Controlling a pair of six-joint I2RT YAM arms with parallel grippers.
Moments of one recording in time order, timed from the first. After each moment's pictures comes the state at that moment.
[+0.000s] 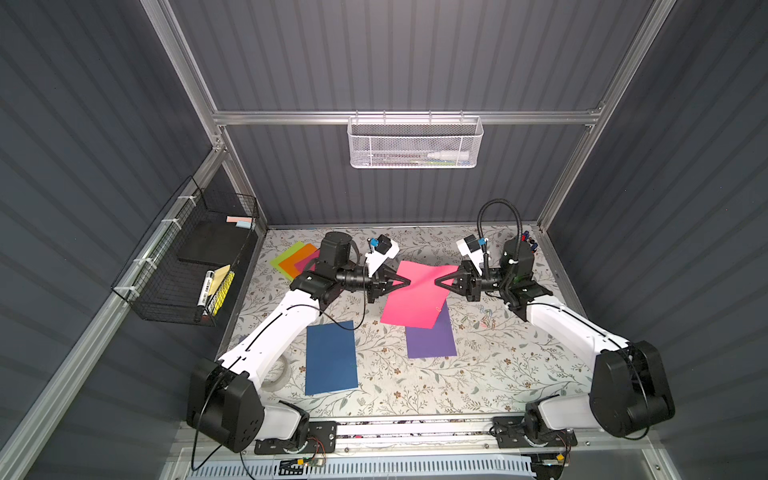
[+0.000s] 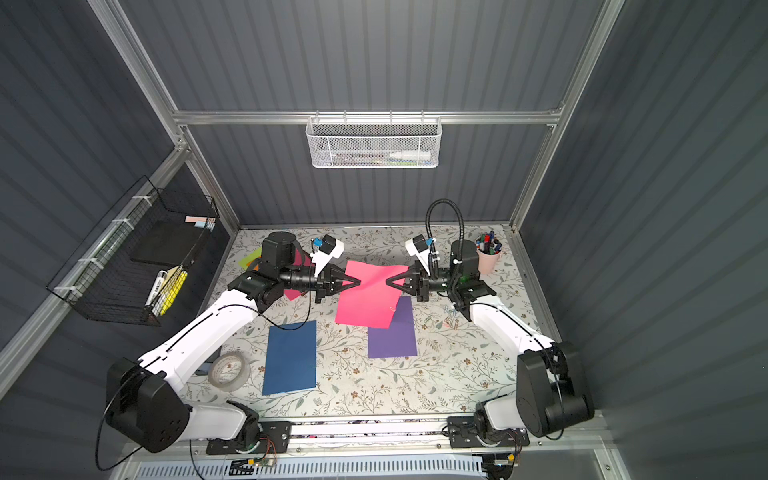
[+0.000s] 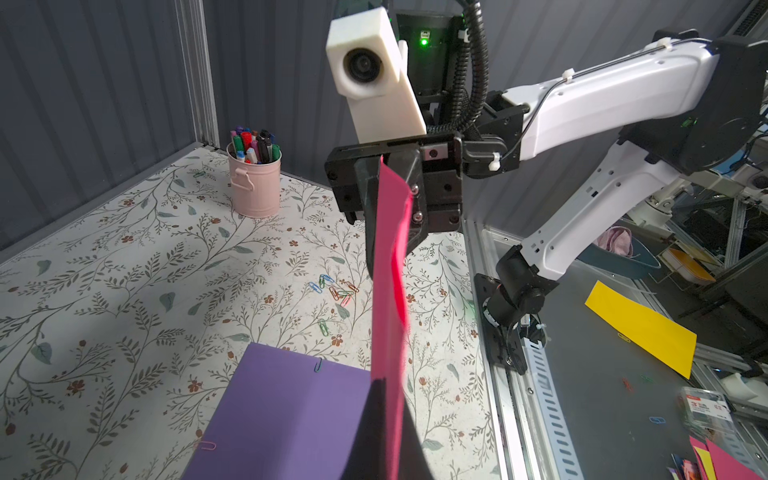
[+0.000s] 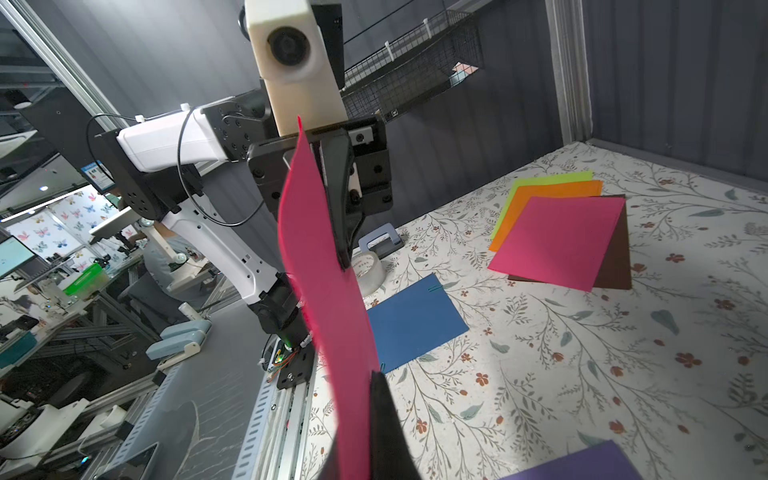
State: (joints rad) left arm -0.40 1.38 1.17 -0.25 1.03 0.14; right arm 0.27 1.40 0.90 0.30 -1.30 0.24
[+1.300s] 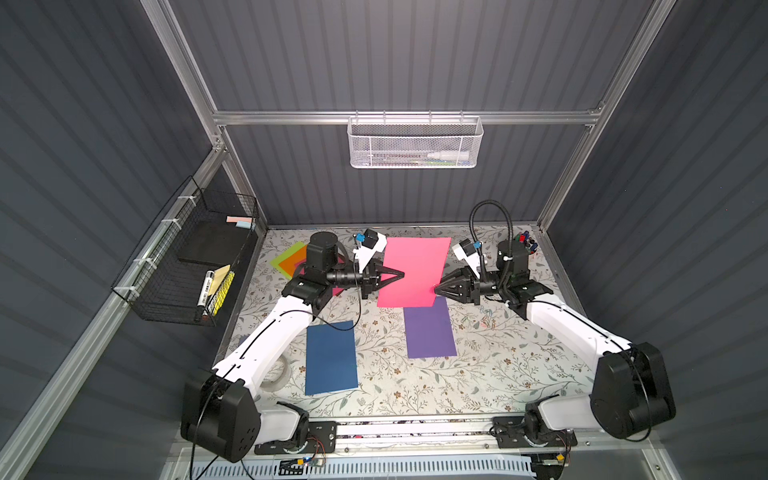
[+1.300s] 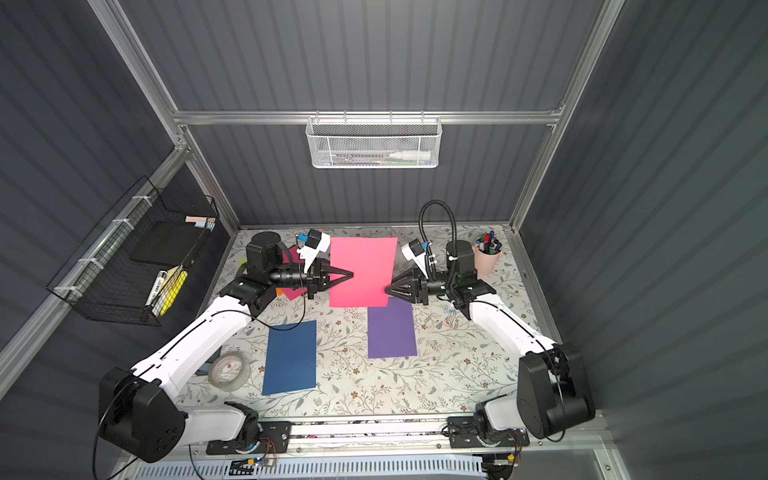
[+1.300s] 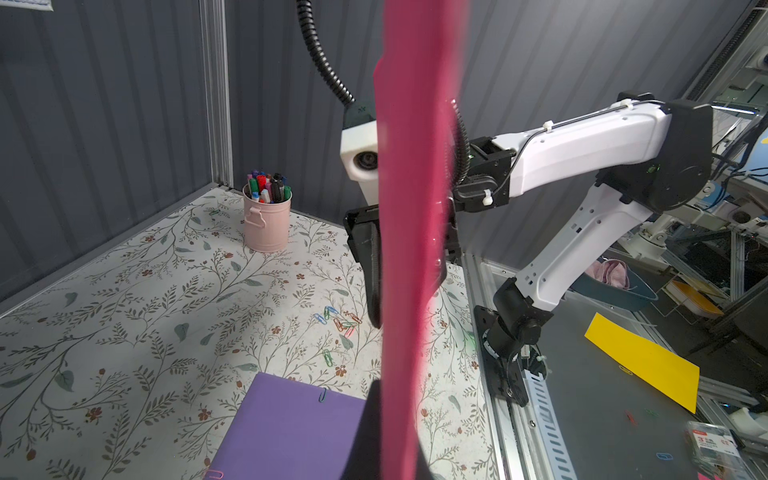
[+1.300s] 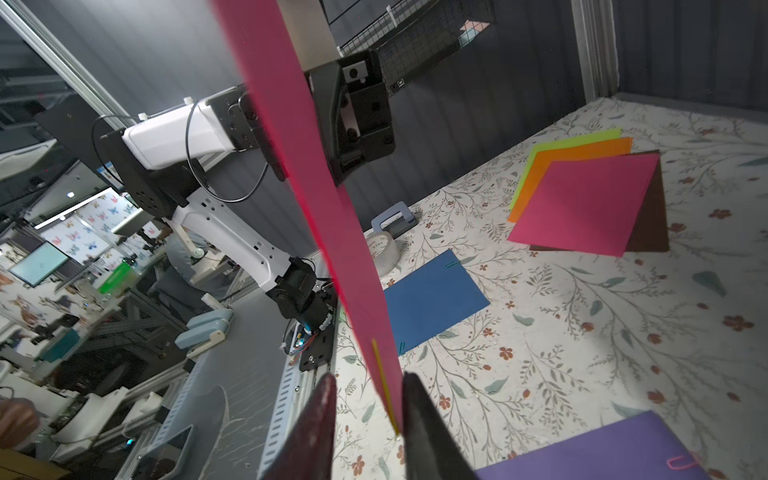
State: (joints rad) left arm -0.35 1.33 1.09 -0.03 1.09 -0.01; right arm 0.29 1.39 0.92 0.09 -1.32 0.16
